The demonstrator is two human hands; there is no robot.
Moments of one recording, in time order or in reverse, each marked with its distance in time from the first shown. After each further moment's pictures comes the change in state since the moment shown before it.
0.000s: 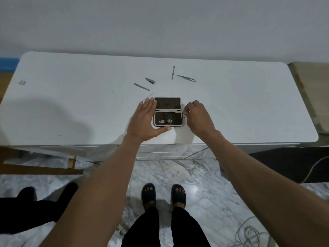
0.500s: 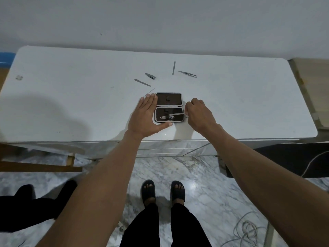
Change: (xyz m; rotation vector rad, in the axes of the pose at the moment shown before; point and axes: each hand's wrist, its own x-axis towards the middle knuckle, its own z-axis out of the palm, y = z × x) left_hand 0.001 -0.001 0.001 -0.018 0.011 0.011; right_hand -0.001 -0.009 -0.007 -0.231 -0.146 -0.024
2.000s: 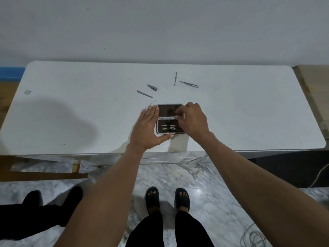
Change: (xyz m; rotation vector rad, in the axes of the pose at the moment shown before) left_hand 0.000 -0.001 0.003 0.008 0.047 0.014; right_hand 0.022 -0.023 -0.006 0.321 0.149 0.076
